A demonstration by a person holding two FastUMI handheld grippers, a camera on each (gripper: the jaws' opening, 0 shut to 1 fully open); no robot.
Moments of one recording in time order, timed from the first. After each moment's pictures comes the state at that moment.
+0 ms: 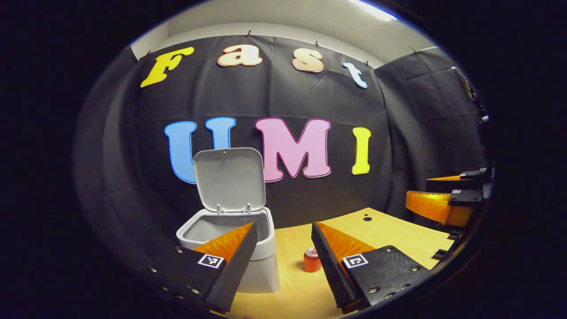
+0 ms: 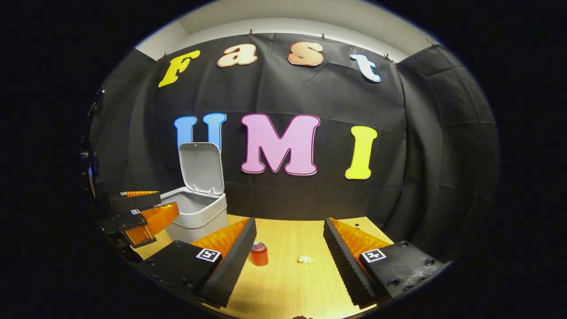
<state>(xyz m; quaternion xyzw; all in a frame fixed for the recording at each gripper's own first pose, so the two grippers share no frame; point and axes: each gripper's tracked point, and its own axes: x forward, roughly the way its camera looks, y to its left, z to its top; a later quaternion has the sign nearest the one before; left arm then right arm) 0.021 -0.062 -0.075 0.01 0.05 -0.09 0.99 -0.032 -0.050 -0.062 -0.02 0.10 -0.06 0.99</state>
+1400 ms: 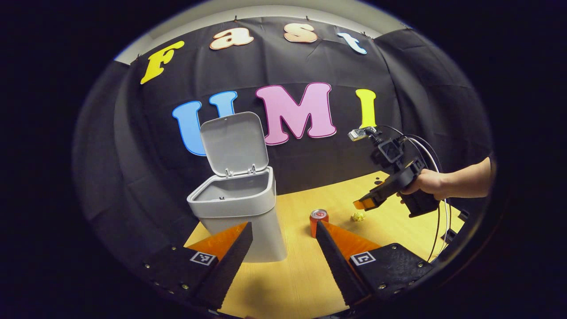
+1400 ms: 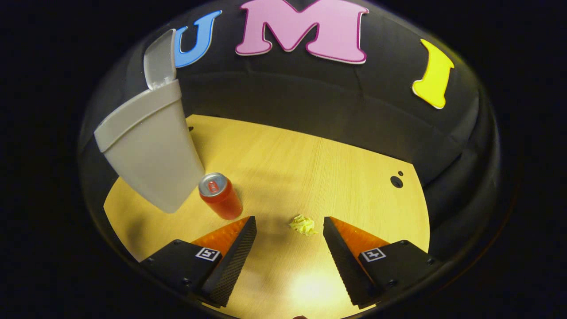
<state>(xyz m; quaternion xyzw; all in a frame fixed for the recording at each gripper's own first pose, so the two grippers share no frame) -0.034 -0.077 -0.134 0.07 0.17 -0.03 0.98 0.116 -0.119 -0.323 -0.06 0.44 0.06 0.89</state>
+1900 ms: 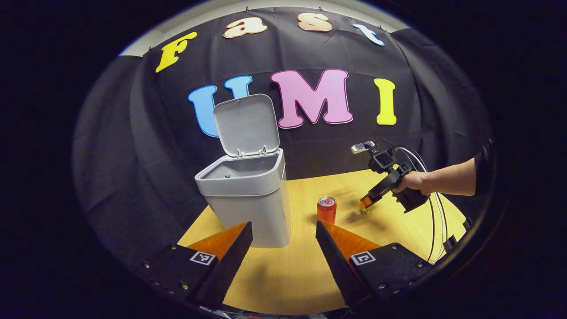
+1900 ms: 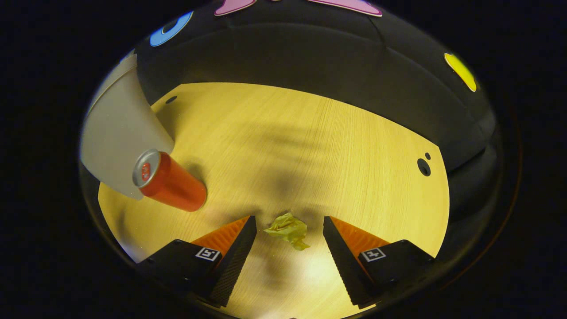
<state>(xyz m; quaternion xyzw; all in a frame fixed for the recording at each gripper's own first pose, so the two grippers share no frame) -0.042 -0.084 -0.159 0.05 0.22 0.04 0.97 0.146 -0.145 -0.420 -0.06 0.55 0.08 0.83</state>
